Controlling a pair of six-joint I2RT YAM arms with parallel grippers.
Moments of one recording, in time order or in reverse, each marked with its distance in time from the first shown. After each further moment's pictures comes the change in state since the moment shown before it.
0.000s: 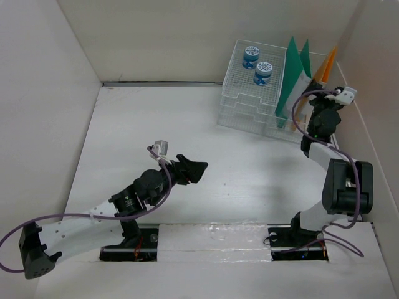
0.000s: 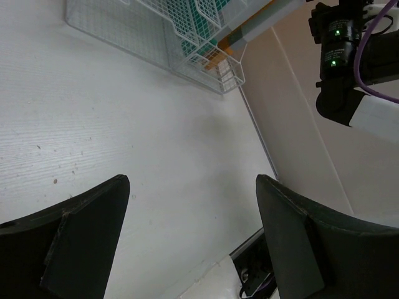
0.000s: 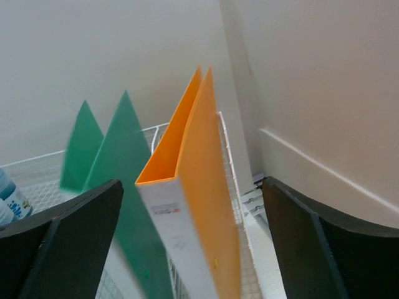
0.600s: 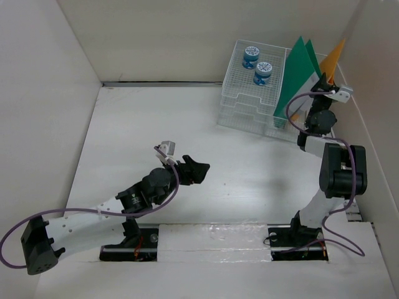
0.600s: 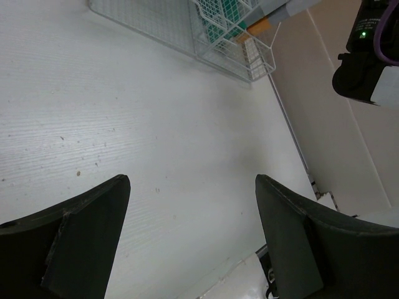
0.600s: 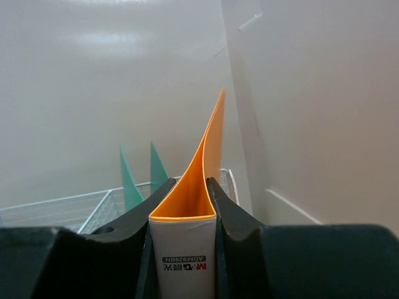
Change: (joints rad) left arm 0.000 0.085 0.001 0.000 -0.018 0.028; right arm 0.004 0.178 0.105 0.265 -0.028 -0.099
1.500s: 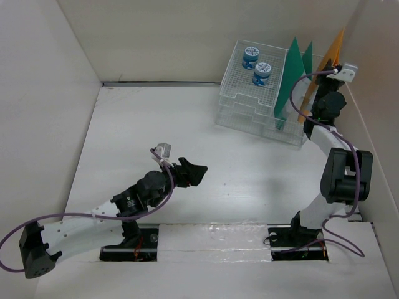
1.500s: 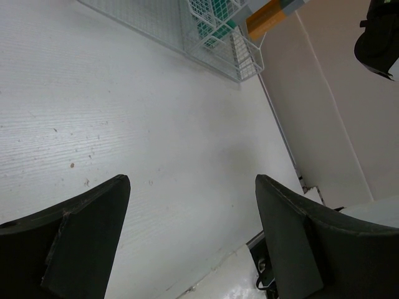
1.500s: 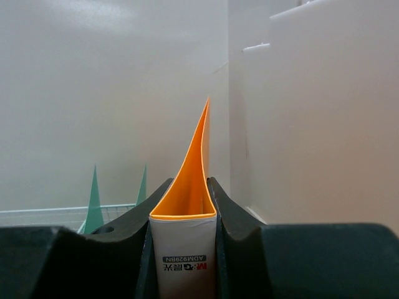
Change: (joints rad) left arm 0.000 -0.079 -0.031 -0.029 0.027 -0.027; right arm -0.010 -0.076 0.182 -0.286 -0.027 -0.130
